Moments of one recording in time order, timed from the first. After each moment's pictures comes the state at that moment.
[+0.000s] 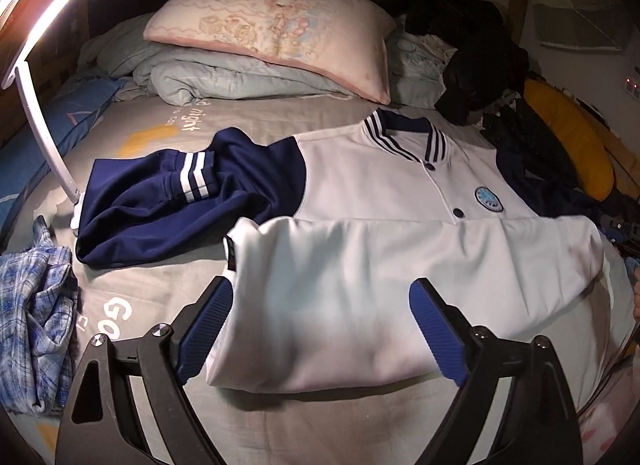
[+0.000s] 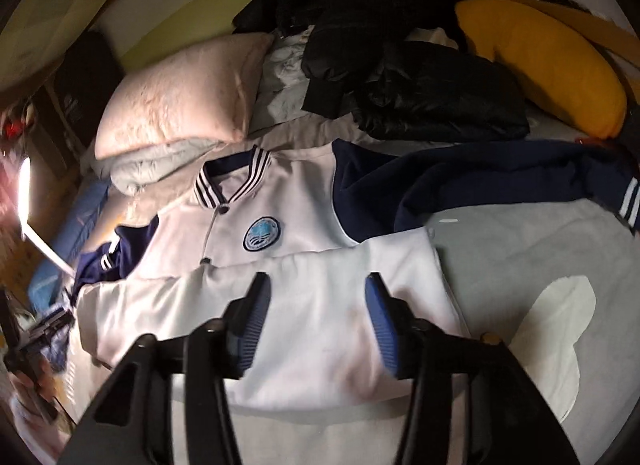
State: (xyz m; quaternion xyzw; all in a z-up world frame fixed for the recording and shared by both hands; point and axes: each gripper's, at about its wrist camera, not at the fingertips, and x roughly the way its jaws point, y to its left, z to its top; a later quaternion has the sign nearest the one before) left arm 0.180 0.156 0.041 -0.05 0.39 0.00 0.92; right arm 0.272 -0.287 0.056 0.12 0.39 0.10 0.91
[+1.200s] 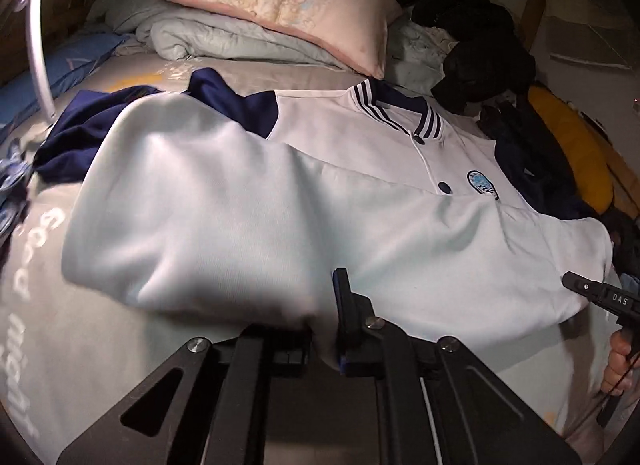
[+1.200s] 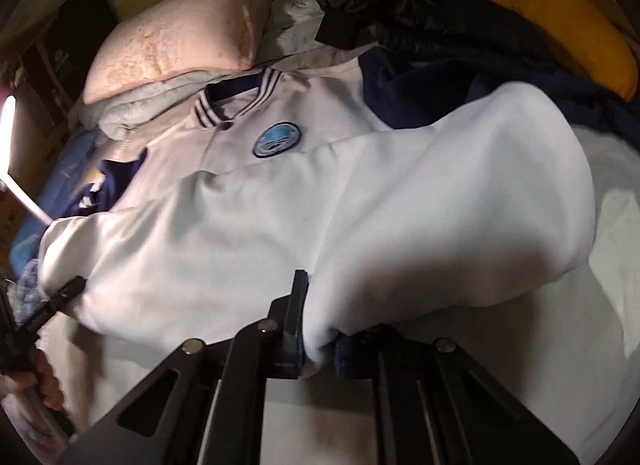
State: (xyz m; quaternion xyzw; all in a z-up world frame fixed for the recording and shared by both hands) left arm 0.157 0.111 -0.023 -0.12 0.40 0.00 0.91; right arm 0.257 -0.239 -0.009 0.11 0.45 0.12 0.88
